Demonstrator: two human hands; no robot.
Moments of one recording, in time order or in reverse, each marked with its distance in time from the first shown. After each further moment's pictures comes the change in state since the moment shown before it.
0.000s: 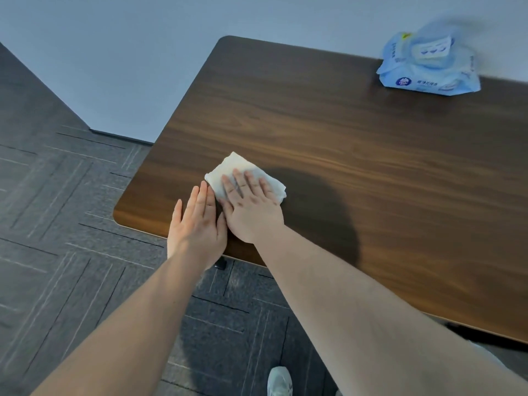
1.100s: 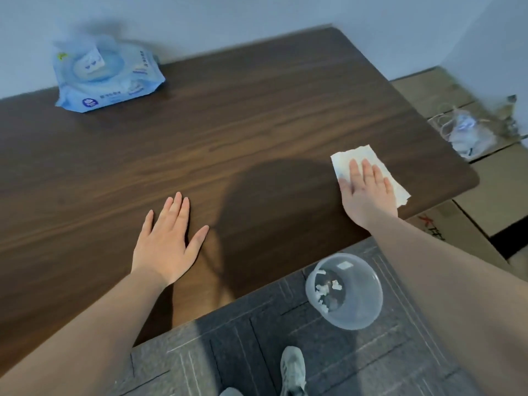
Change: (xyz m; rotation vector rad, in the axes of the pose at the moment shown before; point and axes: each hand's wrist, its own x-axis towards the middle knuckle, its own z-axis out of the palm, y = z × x) left_hand -0.020 0.382 0.039 0.151 -0.097 0.718; right_hand -0.395 0.486 -0.072 0.085 0.220 1.154
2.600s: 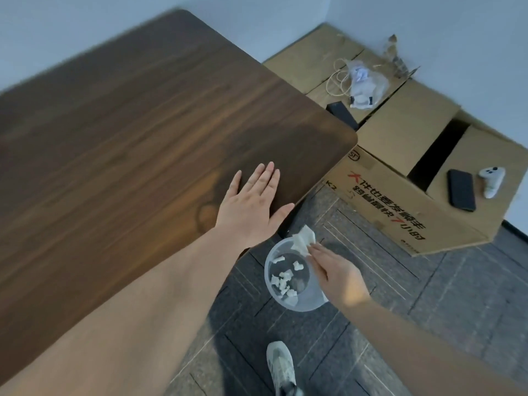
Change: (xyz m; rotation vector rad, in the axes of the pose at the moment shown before) left_hand 0.097 0.314 0.022 0.056 -0.054 0.683; right_hand -0.116 0.144 0.100 0.481 0.092 0.014
